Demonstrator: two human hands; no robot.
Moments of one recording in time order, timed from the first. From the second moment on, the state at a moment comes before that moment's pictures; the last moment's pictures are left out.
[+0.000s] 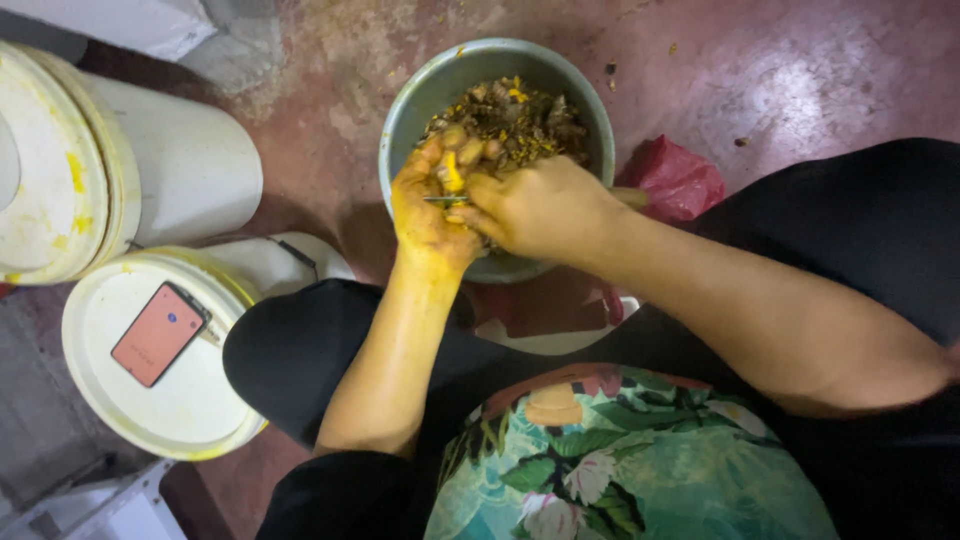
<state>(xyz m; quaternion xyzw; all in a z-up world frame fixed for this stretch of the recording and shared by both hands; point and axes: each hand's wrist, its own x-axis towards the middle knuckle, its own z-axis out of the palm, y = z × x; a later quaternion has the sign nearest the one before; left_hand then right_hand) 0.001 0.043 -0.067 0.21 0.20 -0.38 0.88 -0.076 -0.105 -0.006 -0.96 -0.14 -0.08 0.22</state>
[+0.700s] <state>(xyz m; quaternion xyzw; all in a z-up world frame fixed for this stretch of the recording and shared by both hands) 0.016 0.044 -0.030 0.45 0.17 -0.29 0.82 -0.076 -0.182 0.059 -0.93 0.00 0.02 0.37</state>
